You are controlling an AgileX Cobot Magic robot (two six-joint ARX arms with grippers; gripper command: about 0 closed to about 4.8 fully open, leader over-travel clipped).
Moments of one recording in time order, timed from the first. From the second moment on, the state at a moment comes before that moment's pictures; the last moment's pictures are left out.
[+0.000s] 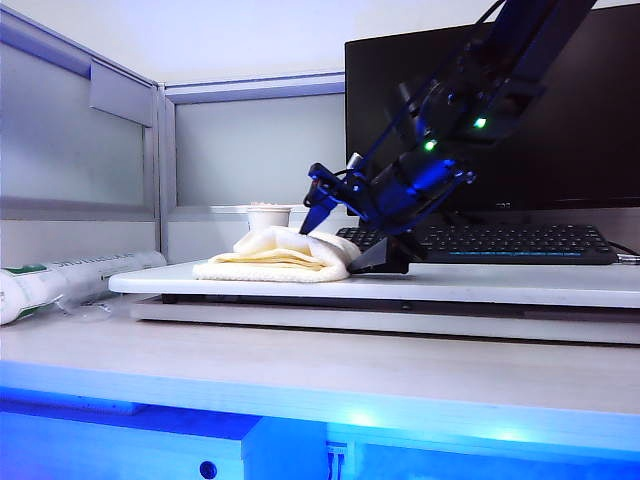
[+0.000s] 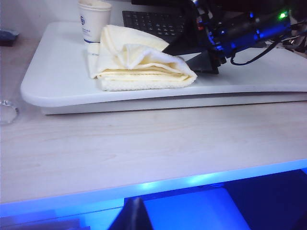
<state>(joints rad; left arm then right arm) -0.04 0.00 0.02 -0.15 0.49 -0.04 0.40 2.11 1.48 0.08 -0.36 0.50</state>
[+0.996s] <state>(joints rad) -0.04 0.00 0.02 -0.15 0.49 -0.04 0.39 2.09 1.47 0.00 -0.14 0.47</state>
